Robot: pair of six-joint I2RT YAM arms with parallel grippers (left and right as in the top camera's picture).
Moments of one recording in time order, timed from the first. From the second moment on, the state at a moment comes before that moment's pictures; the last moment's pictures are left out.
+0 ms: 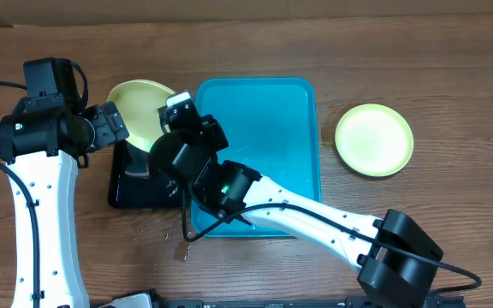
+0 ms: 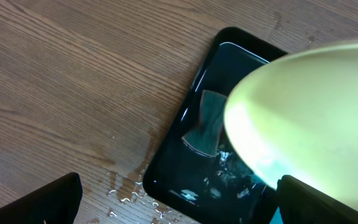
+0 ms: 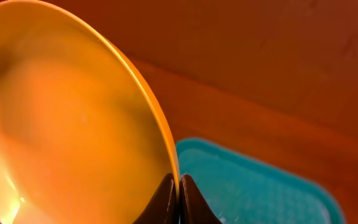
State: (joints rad) left arm 0.18 1.43 1.49 -1.18 -0.15 -0.26; right arm 1.06 1.92 1.54 -0.17 0.77 0.20
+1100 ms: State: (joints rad) left arm 0.18 1.43 1.49 -1.18 -0.15 -0.26; right arm 1.08 1.92 1.54 0.28 0.96 -0.40
